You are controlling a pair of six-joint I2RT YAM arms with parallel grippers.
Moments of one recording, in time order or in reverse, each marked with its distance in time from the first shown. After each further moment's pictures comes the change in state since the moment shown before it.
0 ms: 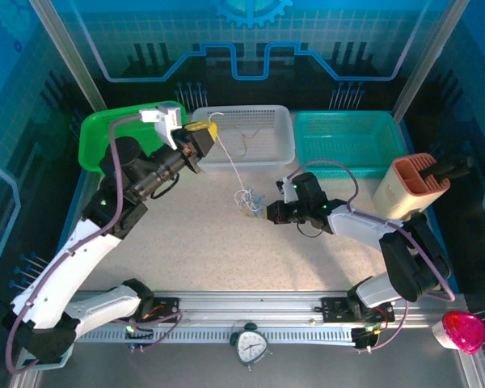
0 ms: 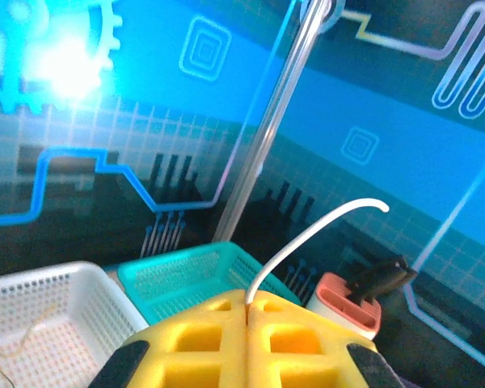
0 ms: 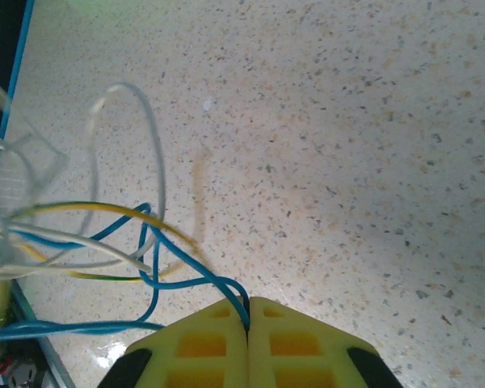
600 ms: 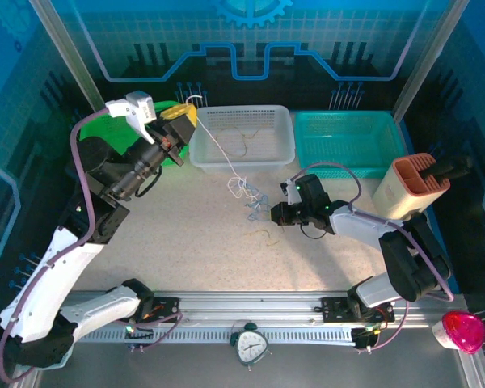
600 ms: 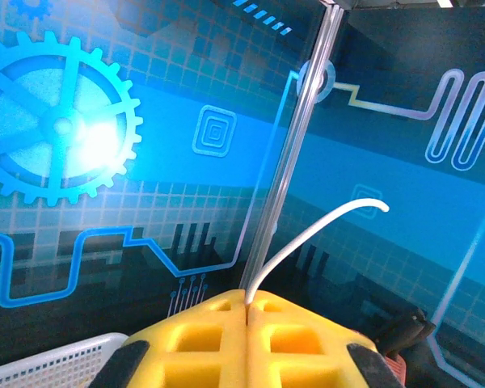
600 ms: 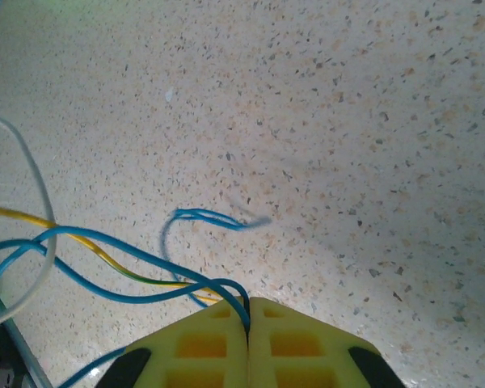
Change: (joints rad) left arm 0.000 -0.031 0.128 -0.042 -0.073 0.073; right arm -0.027 -0.002 -0.019 -0.028 0.009 -0.015
